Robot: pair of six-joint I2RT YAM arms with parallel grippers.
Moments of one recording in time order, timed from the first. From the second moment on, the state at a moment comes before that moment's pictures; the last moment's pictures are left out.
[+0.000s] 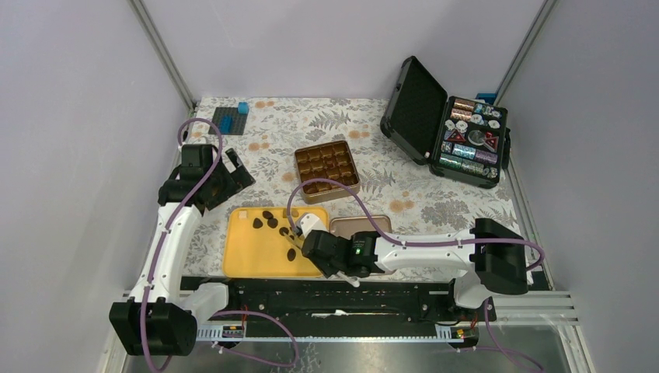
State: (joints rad) left arm 0.00 1.05 1.01 -0.81 0.05 -0.57; right arm 1.37 1.59 1.06 -0.47 0.32 0.42
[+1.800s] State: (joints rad) left arm 0.00 0.99 0.99 -0.82 0.06 -0.58; right arm 0.90 1.69 1.38 -0.41 0.26 0.24
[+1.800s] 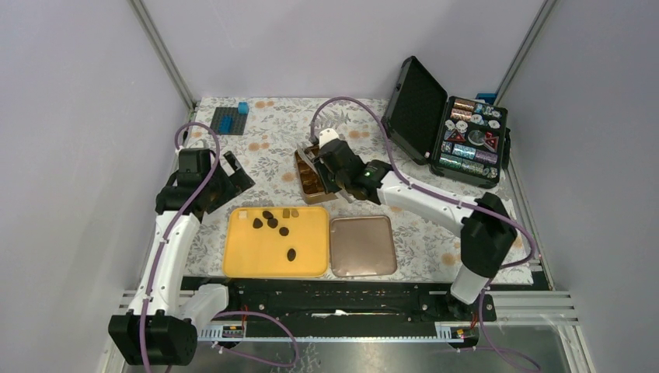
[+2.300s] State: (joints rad) left arm 0.00 0.97 0.99 -0.83 0.07 -0.58; right arm 0.90 1.86 1.47 -0.41 0.24 0.27
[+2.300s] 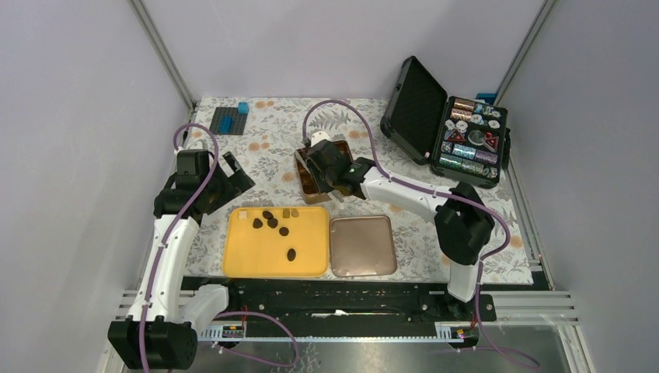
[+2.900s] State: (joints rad) left arm 0.00 0.94 0.99 -0.87 0.08 -0.57; right arm 0.88 1.93 1.54 -0.42 0.25 0.28
